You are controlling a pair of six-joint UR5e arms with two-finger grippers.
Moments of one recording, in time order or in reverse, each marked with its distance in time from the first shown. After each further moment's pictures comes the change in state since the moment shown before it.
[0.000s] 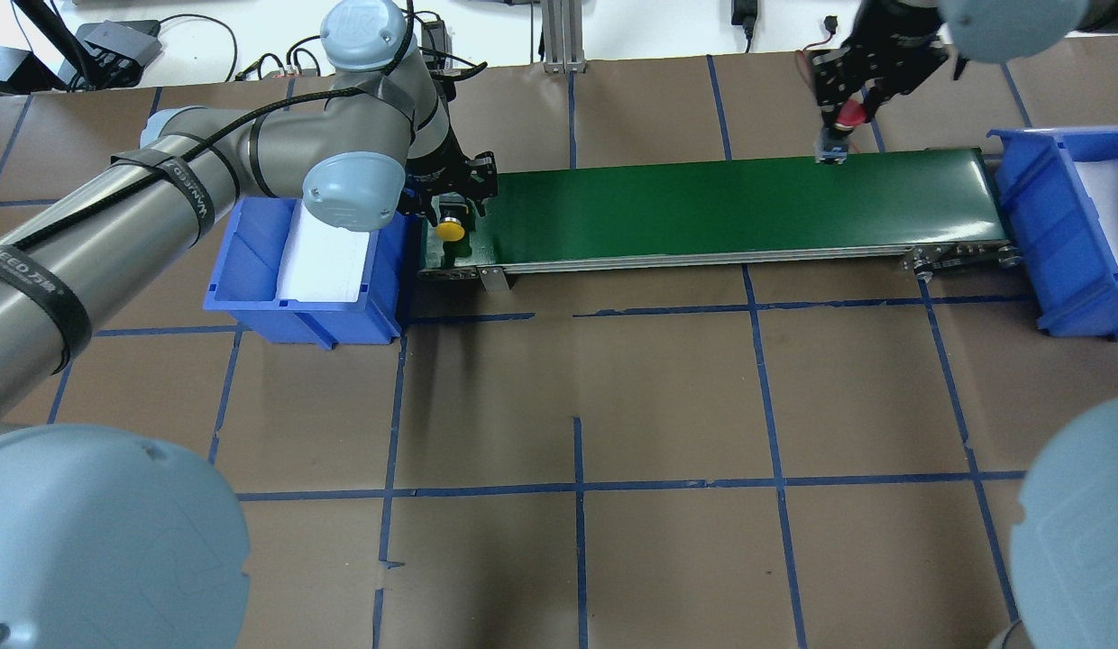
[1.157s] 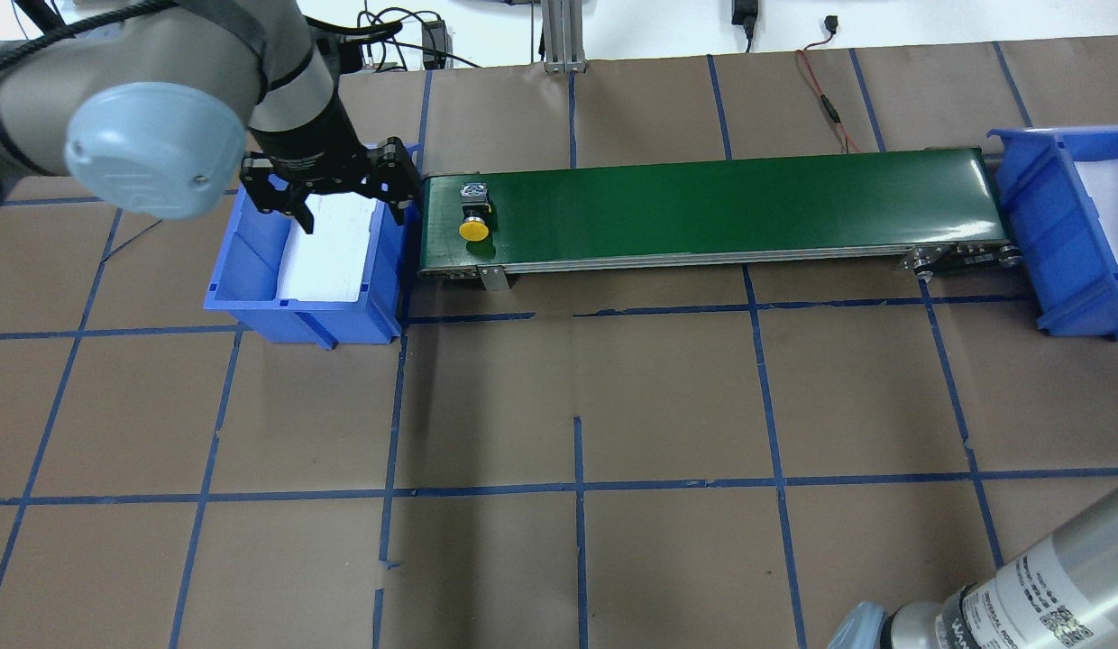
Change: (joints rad) left arm 0.082 0.397 -0.054 -0.442 0.085 0.207; right arm -0.539 0.237 -0.155 -0.076 -0.019 -0.755
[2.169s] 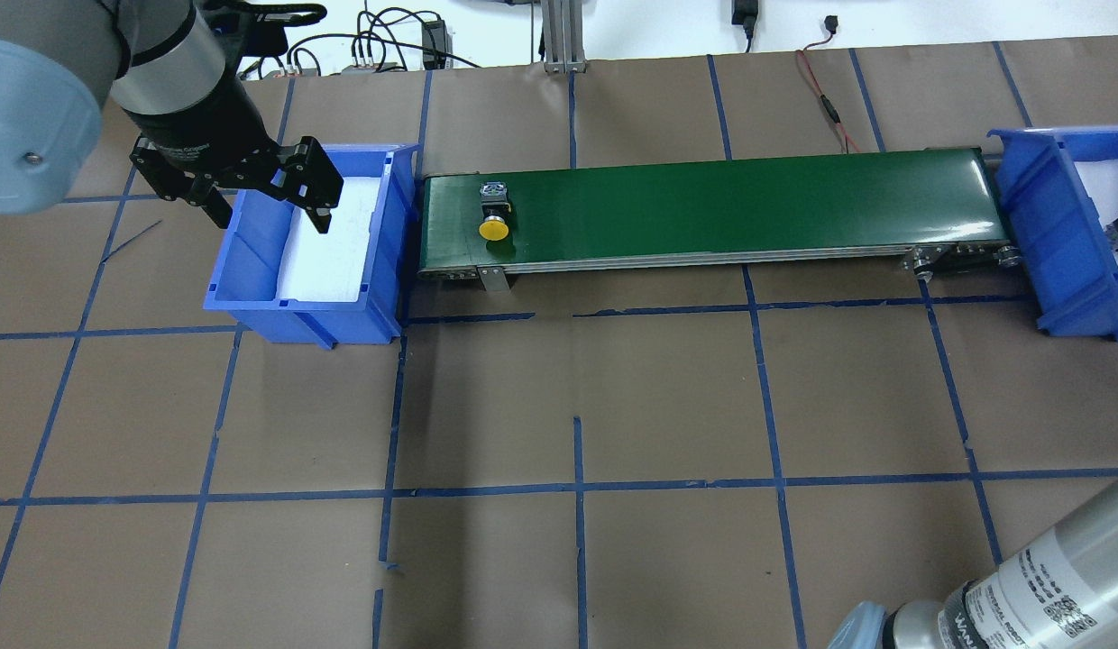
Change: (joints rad) left arm 0.054 0.080 0.028 -0.109 0.002 0.186; right arm -0.004 0.022 0.145 -0.079 0.043 0.031
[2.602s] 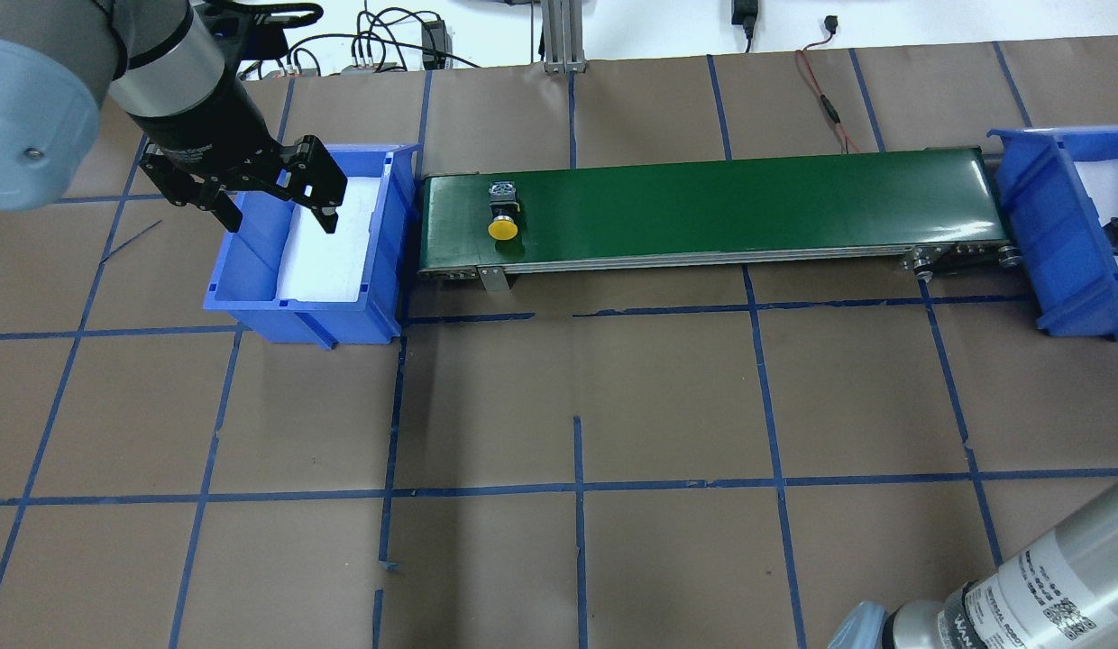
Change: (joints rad) left arm 0.023 -0.005 -0.009 0.001 -0.050 0.005; right arm 0.000 -0.015 0.012 -0.001 0.009 0.010
